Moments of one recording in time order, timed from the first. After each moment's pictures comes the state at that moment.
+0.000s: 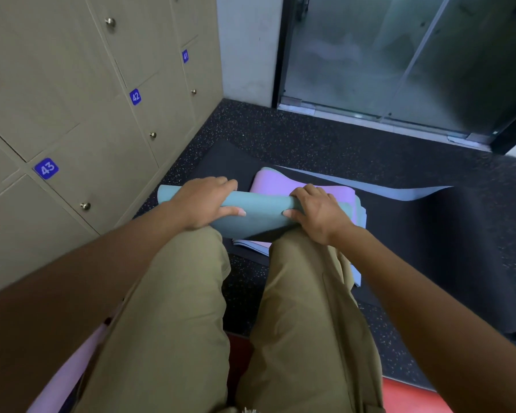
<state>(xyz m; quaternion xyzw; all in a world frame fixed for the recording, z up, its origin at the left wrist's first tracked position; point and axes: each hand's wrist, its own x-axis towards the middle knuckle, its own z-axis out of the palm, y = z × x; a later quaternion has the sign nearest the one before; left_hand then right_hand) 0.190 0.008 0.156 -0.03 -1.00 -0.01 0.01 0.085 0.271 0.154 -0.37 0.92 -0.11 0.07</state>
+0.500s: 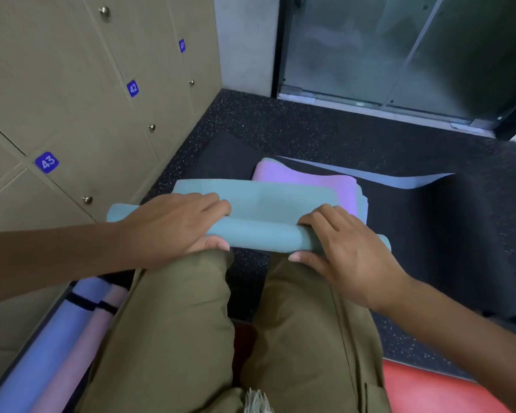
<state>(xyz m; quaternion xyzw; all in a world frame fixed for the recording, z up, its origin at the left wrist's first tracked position) 0.297 0.031 0.215 -0.20 -0.98 0.02 0.09 0.198 0.336 0.212 -0.45 0.88 -0.14 -0.02</state>
